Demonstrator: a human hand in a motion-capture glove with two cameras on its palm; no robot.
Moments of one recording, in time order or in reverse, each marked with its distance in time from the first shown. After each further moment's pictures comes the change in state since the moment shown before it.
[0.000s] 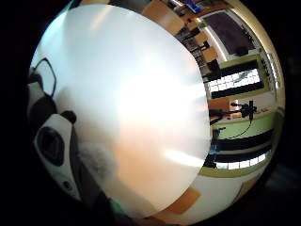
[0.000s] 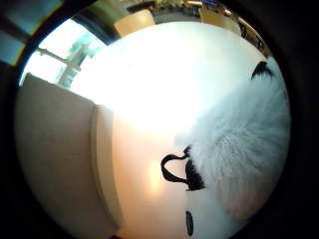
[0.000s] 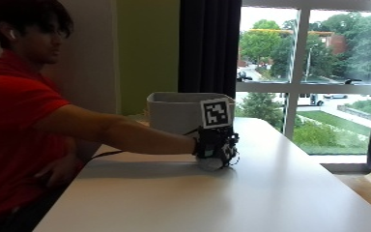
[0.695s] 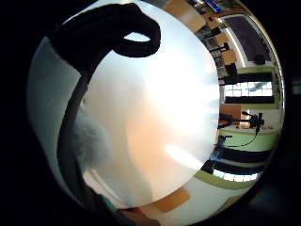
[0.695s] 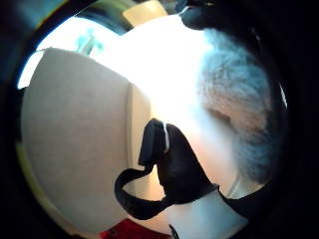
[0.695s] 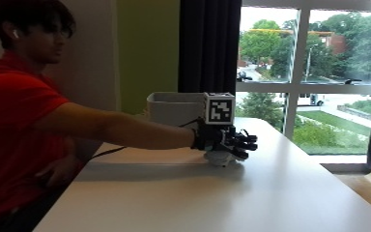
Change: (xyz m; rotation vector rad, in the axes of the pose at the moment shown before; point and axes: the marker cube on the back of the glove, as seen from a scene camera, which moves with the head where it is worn) arm -0.014 0.008 -0.019 -0.153 -0.187 -0.109
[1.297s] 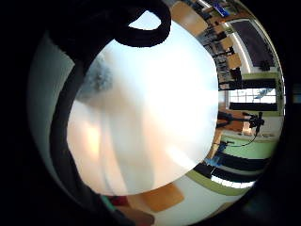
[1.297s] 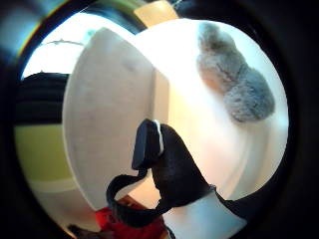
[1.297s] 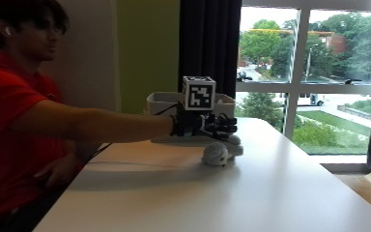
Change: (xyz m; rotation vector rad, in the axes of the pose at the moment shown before) arm 0.006 0.067 -0.047 -0.019 -0.085 -0.111
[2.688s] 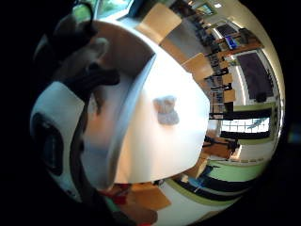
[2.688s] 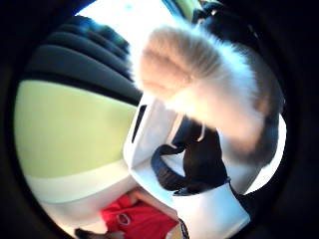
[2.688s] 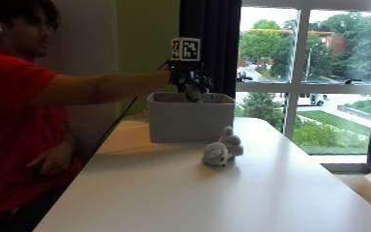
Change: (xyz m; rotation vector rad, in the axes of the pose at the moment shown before) arm -0.268 0.003 -0.111 0.017 0.076 -0.317
